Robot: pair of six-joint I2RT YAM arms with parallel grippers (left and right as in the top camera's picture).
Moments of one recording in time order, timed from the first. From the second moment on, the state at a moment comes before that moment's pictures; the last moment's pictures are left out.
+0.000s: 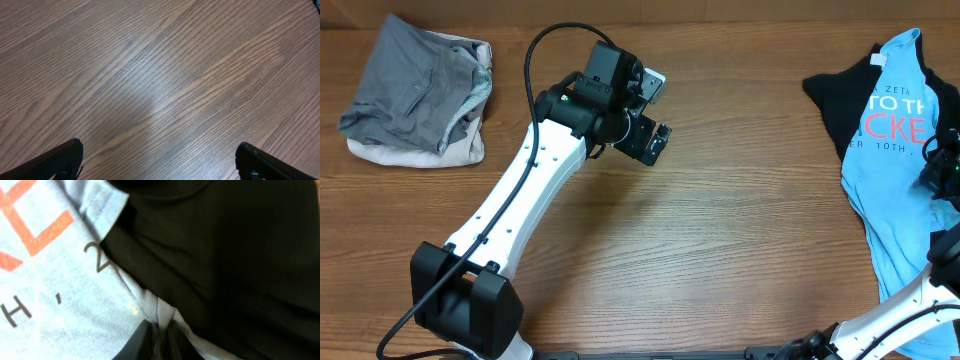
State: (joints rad) left arm -0.44 1.78 1.62 -0.89 0.20 0.08; right arm -0.78 2.15 1.54 -0.68 -0.21 -0.01
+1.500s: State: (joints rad) left arm -0.39 1.78 1.82 -1.09 0.15 0.03; right arm -0.70 2.08 1.67 -0.98 -0.16 0.26
